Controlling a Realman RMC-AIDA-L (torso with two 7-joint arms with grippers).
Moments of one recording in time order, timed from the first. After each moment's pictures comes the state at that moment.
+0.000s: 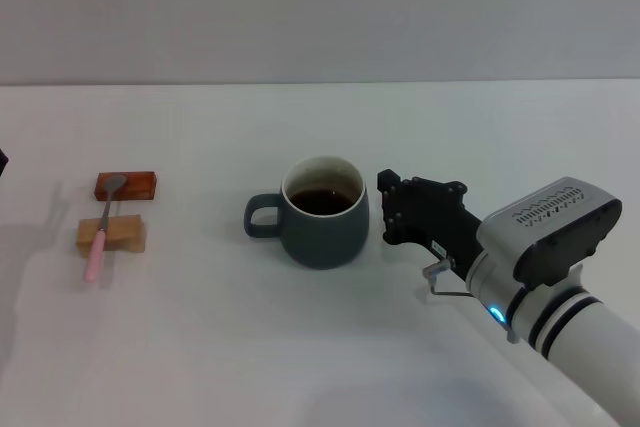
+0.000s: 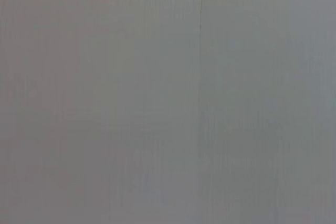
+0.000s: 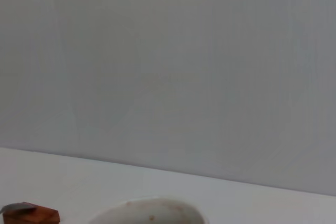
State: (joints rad) left arm -0.23 -2.08 -1.42 -0.24 2.79 1.24 -0.18; right arm 0.59 2.09 0.34 0.47 -2.01 -0.79 0.06
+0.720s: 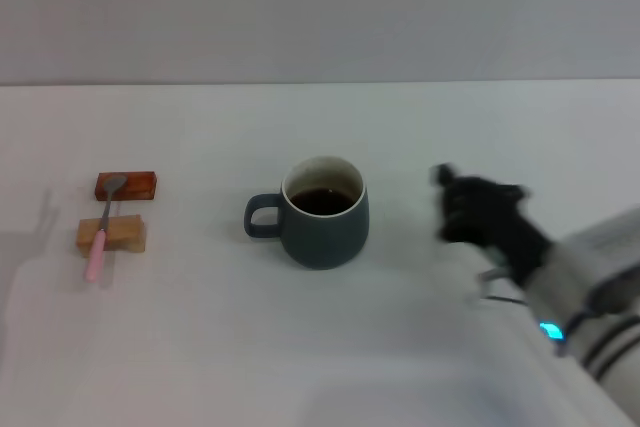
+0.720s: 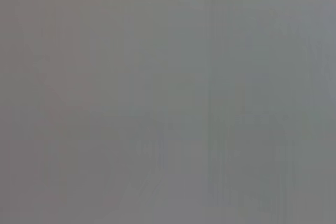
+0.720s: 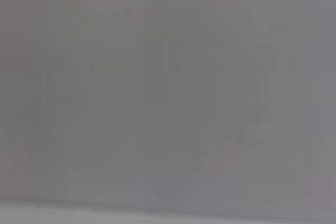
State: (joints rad) left arm -0.20 -2.08 -1.42 -0.25 2.79 1.24 -0.18; right arm 0.46 2.09 0.42 0.43 -2.06 -0.96 0.06
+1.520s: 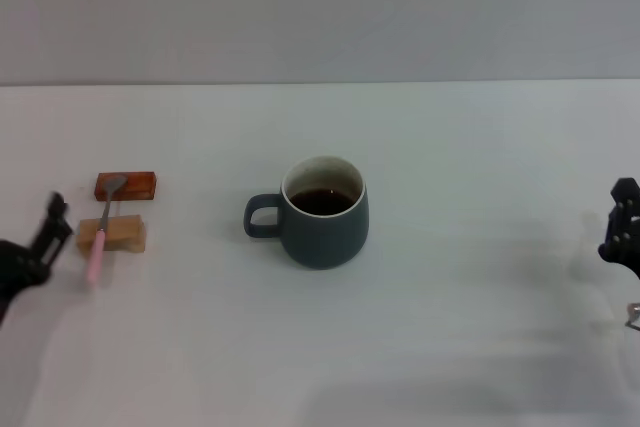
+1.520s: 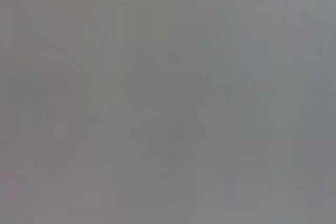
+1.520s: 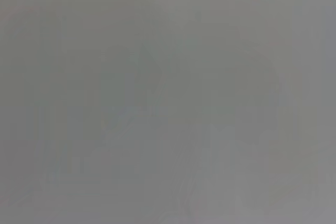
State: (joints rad) left arm -0.11 -2.08 -1.16 -0.27 2.79 1.28 -0.25; right arm 0.27 2.09 0.54 0.30 -2.04 -1.22 0.05
